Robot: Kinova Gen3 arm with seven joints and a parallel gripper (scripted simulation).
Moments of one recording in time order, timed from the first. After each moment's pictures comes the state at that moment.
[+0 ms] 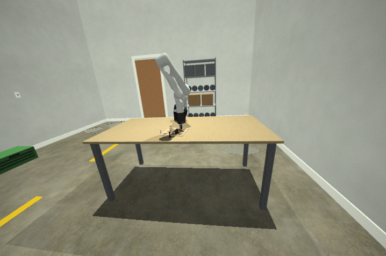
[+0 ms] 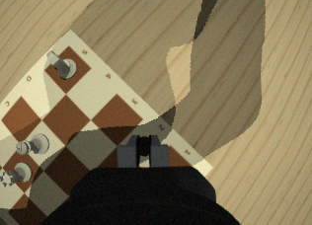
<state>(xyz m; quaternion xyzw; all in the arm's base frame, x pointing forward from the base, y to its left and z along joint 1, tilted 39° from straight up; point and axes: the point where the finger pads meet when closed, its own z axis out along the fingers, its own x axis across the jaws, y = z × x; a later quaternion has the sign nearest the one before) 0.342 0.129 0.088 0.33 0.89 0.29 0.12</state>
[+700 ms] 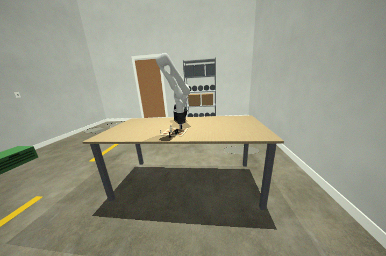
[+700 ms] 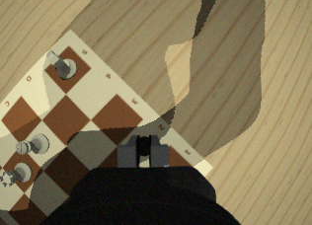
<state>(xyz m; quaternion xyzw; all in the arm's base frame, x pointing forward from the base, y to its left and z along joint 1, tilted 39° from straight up) 0.342 0.129 0.088 0.33 0.89 0.29 0.12</state>
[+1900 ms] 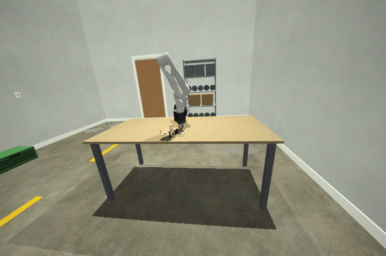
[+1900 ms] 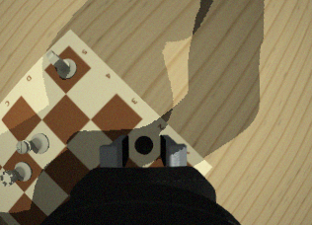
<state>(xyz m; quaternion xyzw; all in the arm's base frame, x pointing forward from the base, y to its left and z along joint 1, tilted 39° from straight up) 0.341 0.129 0.089 0.33 0.89 0.29 0.12</state>
